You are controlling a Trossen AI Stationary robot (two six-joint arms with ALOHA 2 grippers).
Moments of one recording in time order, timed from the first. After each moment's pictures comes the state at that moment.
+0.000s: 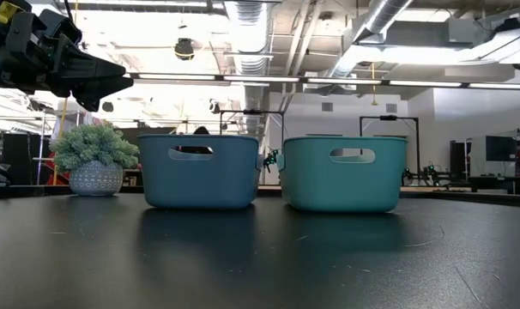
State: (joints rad) left arm 0.03 0.01 0.04 -0.03 -0.12 -0.09; right arm 0.90 1.54 1.12 -1.20 -0.14 1.96
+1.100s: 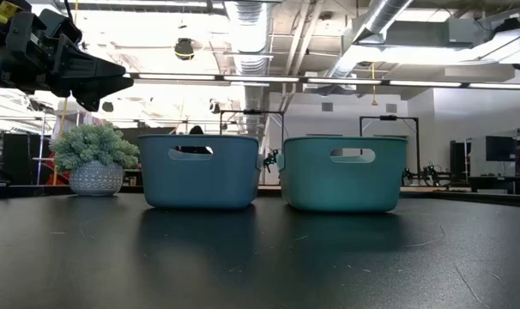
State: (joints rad) left arm 0.03 0.01 0.04 -0.03 -0.12 -0.09; right arm 0.79 1.76 1.08 -1.01 -0.17 1.38
